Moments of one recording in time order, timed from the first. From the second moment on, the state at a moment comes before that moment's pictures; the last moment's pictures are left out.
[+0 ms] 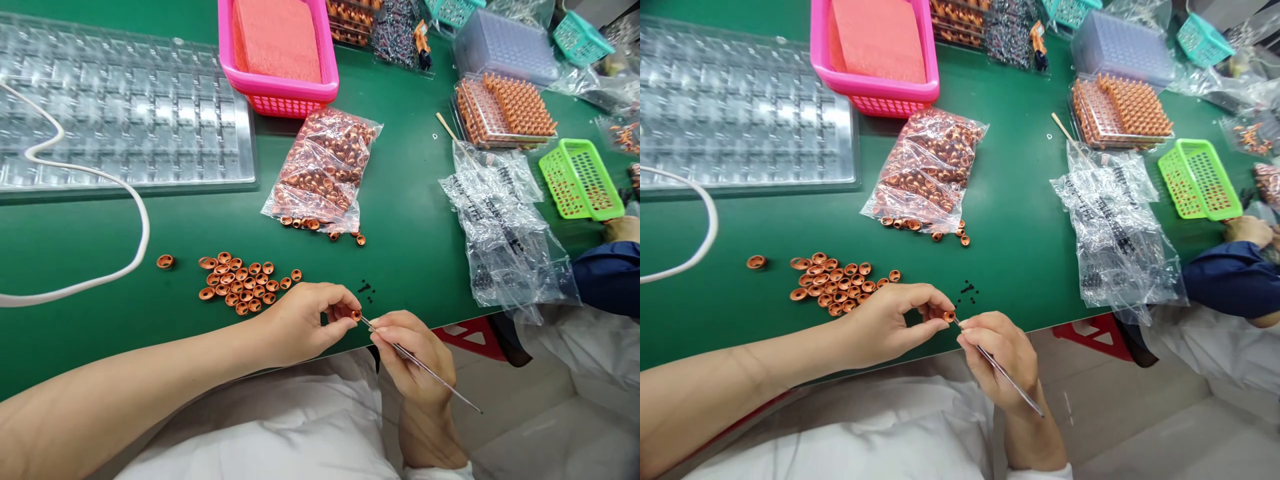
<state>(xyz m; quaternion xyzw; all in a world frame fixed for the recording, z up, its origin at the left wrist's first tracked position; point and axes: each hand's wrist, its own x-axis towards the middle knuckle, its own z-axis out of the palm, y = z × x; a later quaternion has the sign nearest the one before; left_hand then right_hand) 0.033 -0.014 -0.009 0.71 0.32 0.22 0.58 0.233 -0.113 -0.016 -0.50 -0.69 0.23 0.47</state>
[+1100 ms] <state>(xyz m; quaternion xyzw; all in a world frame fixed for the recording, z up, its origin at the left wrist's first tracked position) 0.032 -0.015 -0.013 0.71 0.28 0.25 0.59 0.242 -0.115 -0.009 -0.54 -0.70 0.17 0.44</state>
